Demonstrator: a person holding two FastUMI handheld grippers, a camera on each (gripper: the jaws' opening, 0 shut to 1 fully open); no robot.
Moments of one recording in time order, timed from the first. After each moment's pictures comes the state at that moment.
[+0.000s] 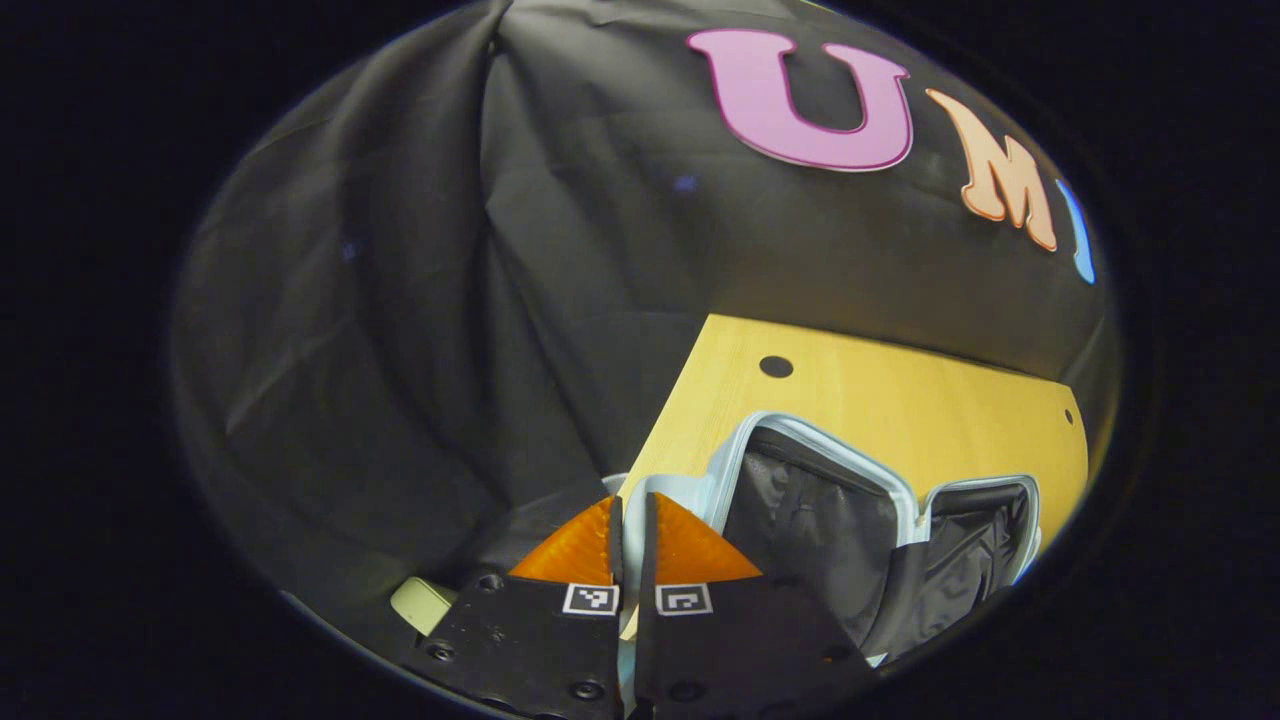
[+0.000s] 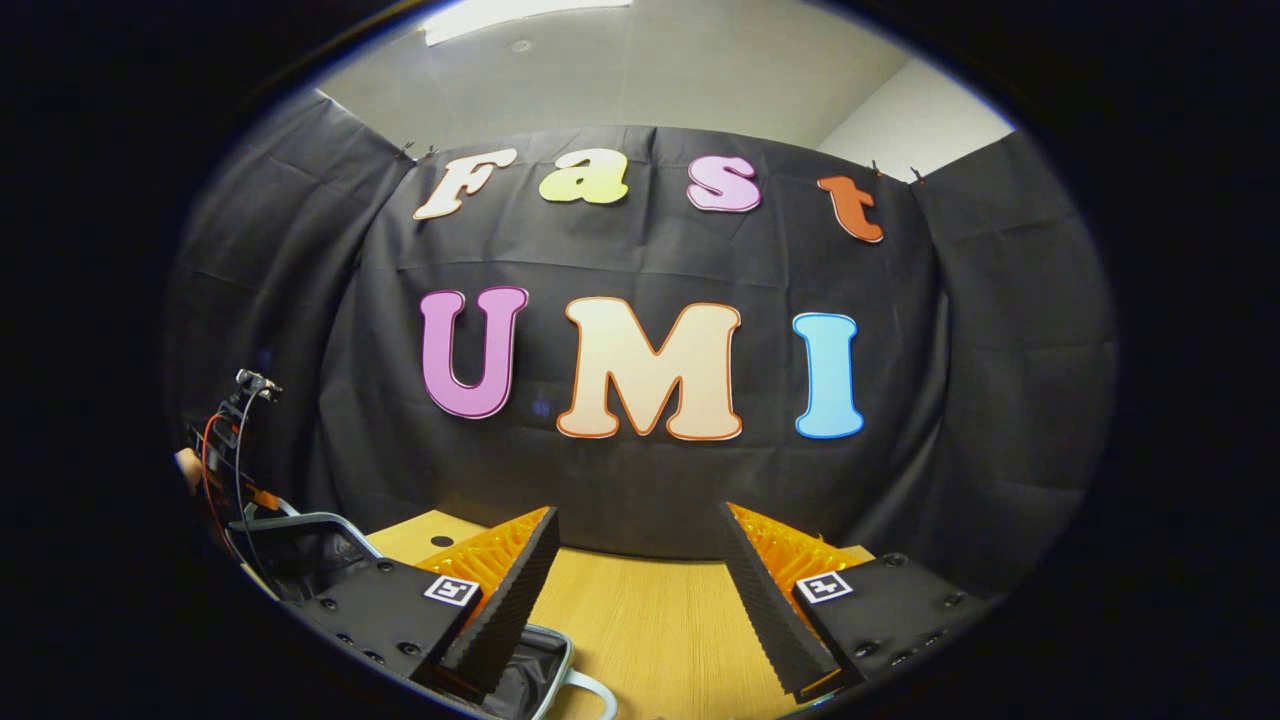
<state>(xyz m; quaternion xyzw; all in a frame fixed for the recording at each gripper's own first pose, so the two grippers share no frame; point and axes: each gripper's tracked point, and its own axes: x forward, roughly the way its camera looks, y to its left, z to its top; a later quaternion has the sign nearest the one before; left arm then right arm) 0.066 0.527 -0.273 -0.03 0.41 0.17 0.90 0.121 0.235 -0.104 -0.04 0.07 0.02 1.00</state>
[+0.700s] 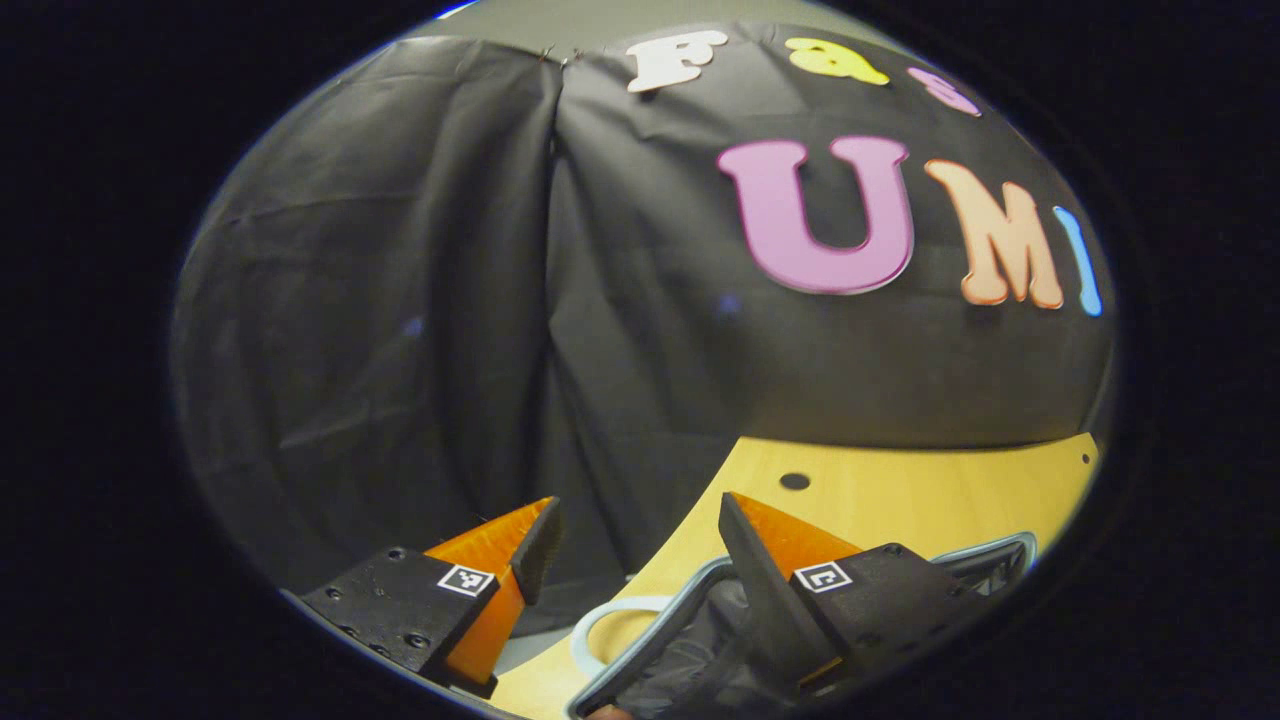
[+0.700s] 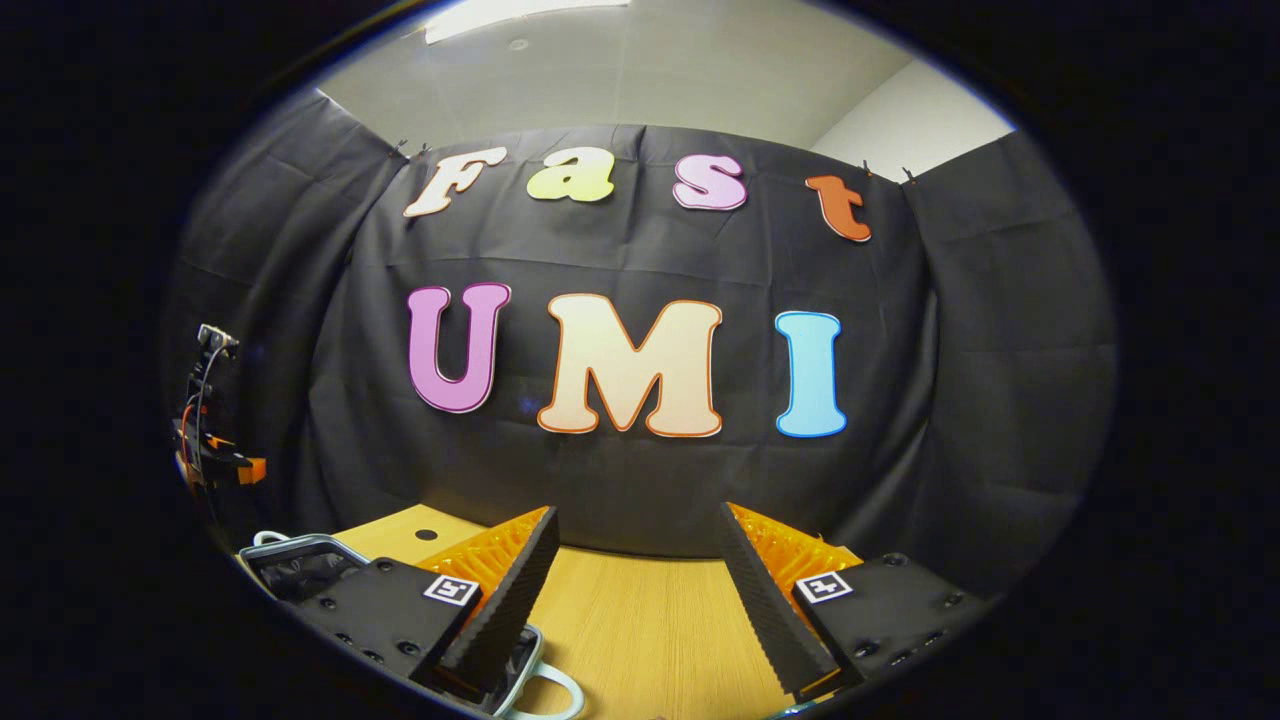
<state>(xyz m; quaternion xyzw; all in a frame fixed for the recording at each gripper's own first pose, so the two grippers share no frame) 0.088 0.502 -0.158 0.03 0.19 0.23 0.95 0.114 0.192 -0.102 -0.04 0.07 0.01 1.00</state>
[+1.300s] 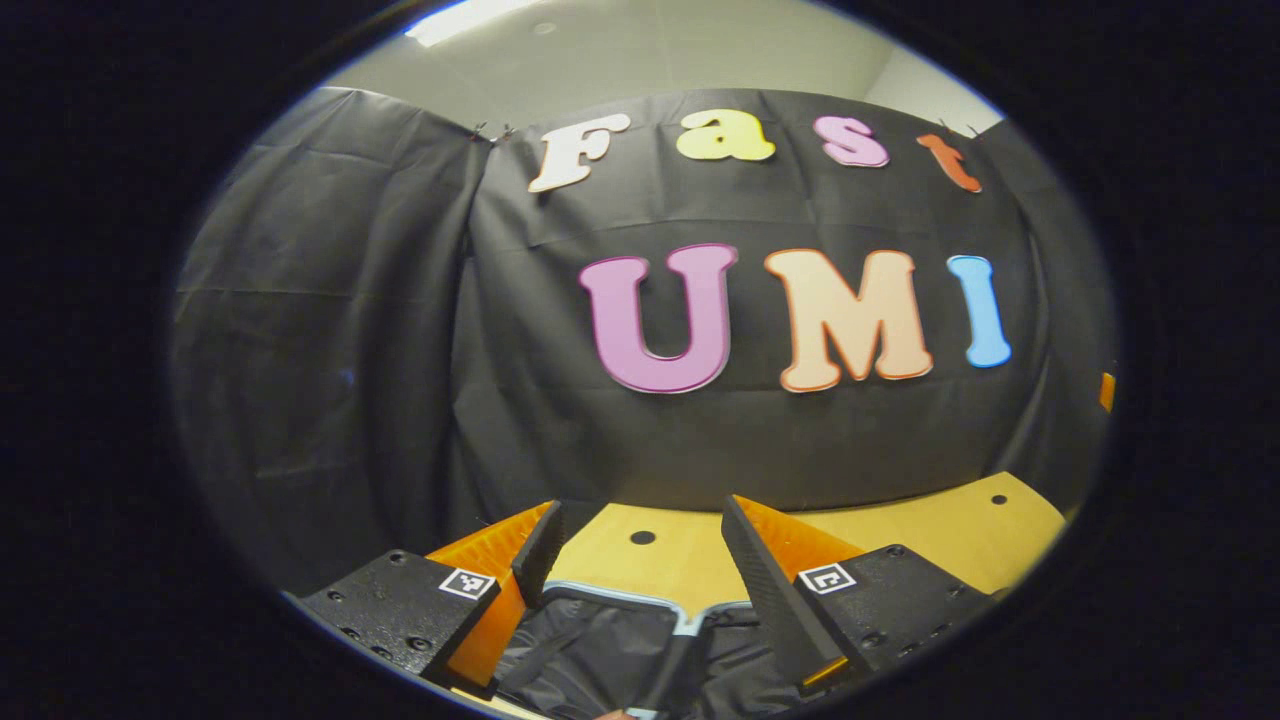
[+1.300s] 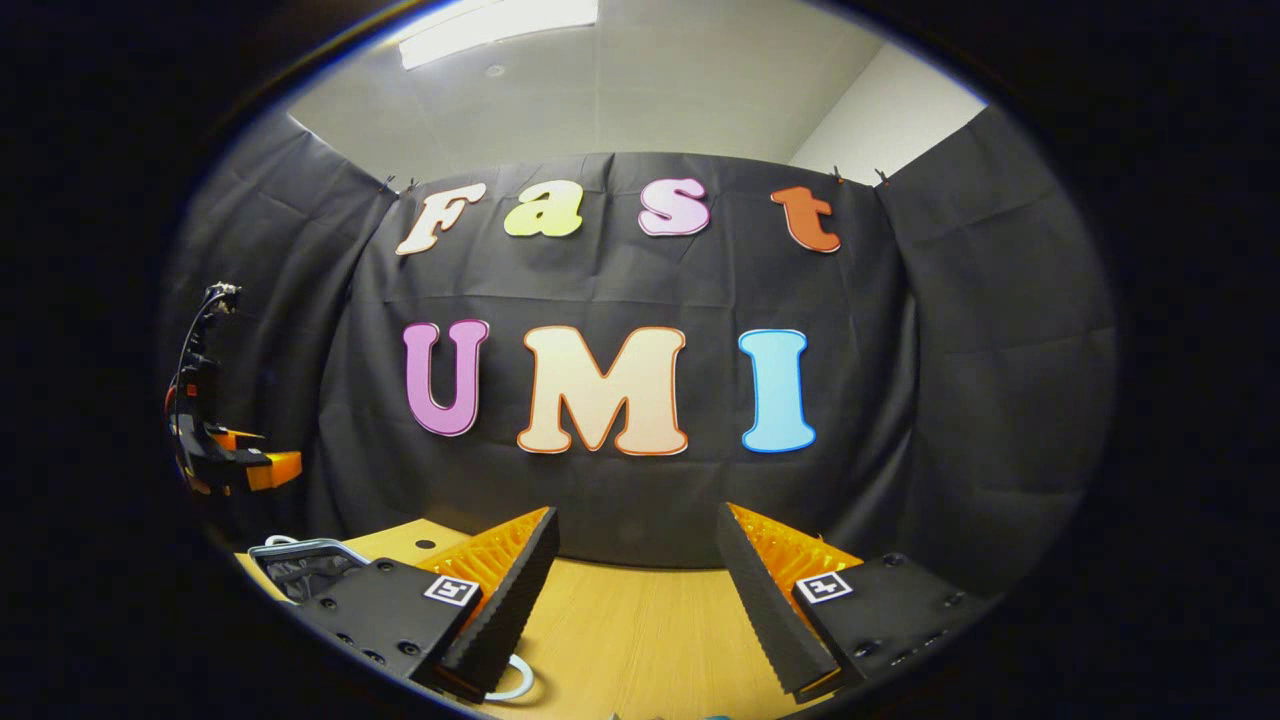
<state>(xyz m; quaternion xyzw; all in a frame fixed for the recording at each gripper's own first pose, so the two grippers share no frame) 0.065 0.284 -0.069 0.03 0.10 0.12 0.99 0.076 0.098 -0.065 -0.01 0.04 0.02 1.00</state>
